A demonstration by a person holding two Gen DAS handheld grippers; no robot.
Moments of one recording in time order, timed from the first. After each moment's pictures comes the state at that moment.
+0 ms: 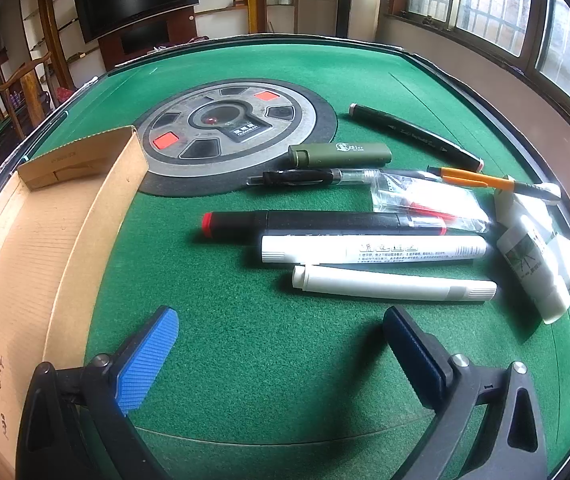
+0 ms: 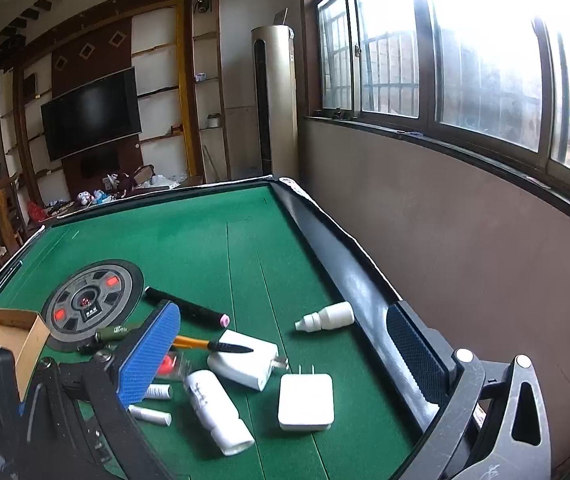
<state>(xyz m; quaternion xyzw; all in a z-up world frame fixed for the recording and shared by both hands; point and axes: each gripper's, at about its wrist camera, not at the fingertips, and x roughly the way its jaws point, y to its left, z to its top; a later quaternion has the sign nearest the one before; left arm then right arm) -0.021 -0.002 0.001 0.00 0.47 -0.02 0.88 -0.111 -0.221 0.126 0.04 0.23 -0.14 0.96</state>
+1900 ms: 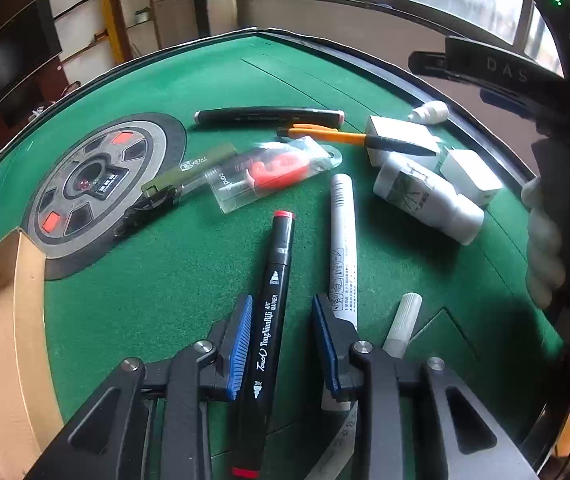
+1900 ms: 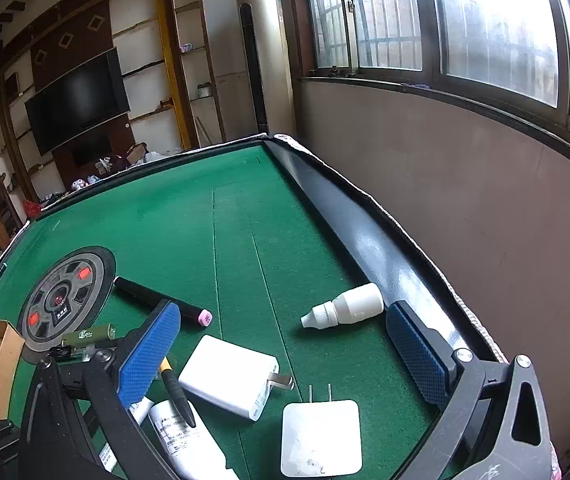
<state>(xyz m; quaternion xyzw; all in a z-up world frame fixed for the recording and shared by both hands) -0.022 -0.046 0.019 0.11 0.47 -0.22 0.85 -0.054 -0.245 0.074 0.09 0.29 -0.14 0.94</state>
